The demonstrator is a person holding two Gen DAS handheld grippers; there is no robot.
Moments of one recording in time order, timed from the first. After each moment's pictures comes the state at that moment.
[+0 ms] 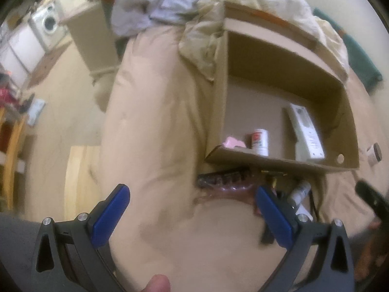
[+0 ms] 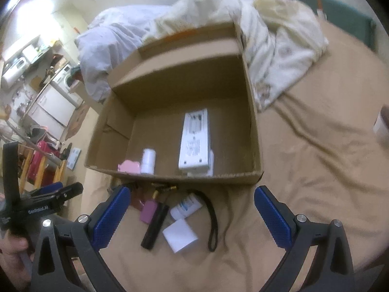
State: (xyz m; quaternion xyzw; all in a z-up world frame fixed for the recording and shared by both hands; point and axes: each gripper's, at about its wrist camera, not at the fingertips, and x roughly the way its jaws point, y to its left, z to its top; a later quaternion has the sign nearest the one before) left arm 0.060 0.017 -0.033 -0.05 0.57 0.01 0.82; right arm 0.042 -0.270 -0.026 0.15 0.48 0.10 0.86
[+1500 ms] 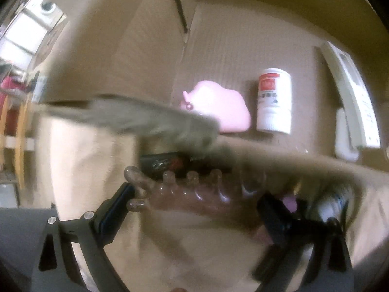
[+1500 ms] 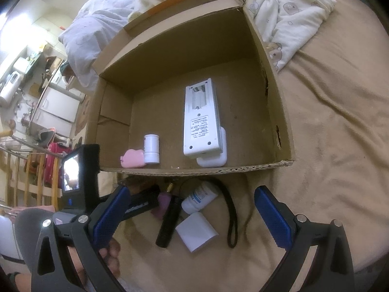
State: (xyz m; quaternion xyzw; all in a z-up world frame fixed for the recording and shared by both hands) left arm 0.094 -0.062 -0.138 0.01 0.67 0.06 0.74; right arm 0.072 -0.264 -0.056 0.20 0.55 0.12 0.80
